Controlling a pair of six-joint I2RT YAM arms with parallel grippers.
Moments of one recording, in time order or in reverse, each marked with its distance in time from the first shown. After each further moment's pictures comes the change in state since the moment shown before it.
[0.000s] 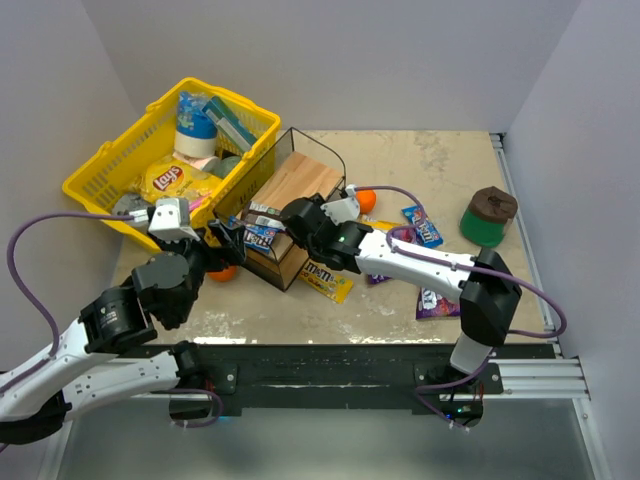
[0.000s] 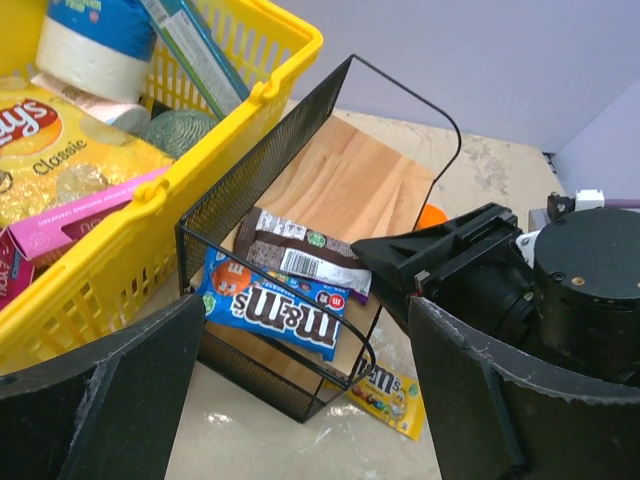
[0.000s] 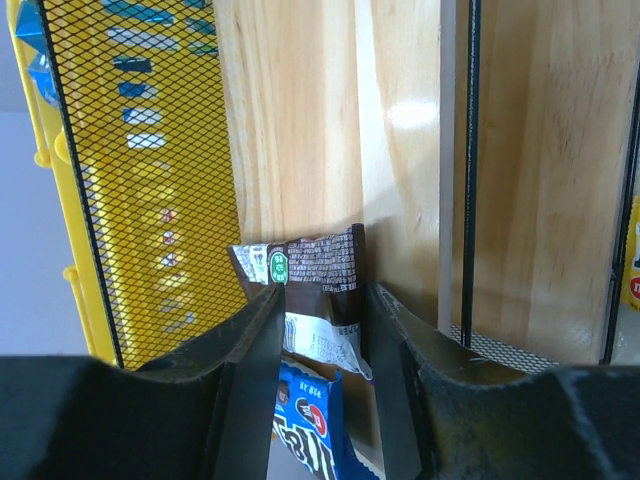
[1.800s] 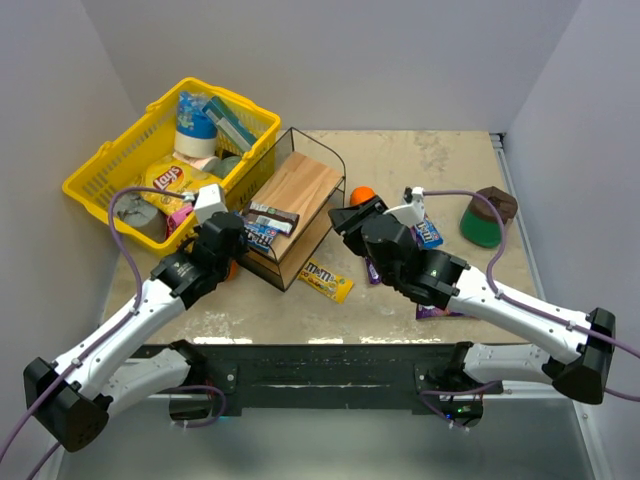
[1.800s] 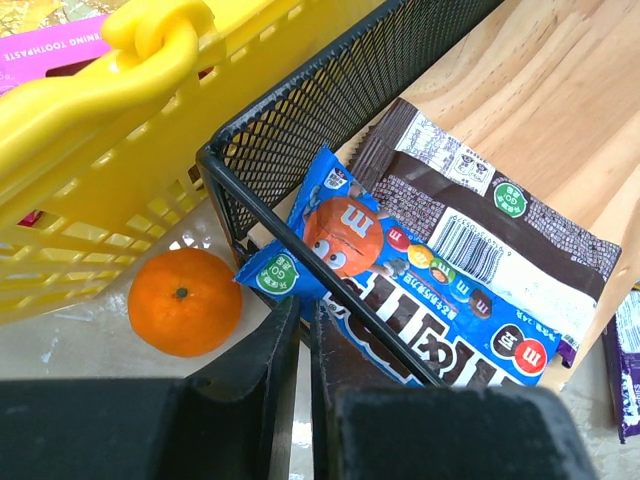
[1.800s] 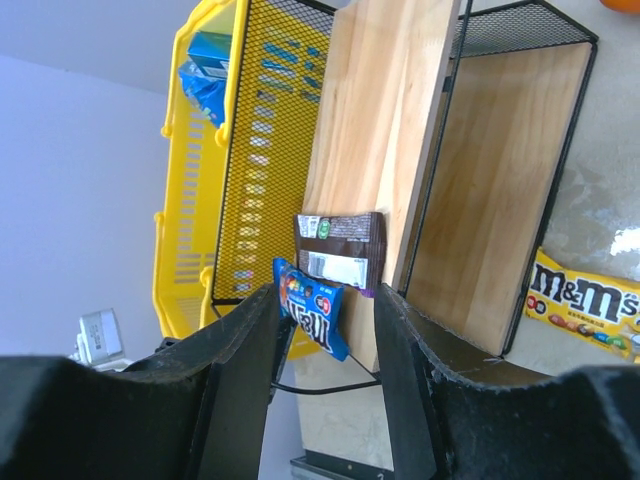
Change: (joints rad) left arm 0.465 0.329 -0.169 0.046 0.312 -0.165; right arm 0.000 -0.578 -0.342 0.063 0.028 -0.308
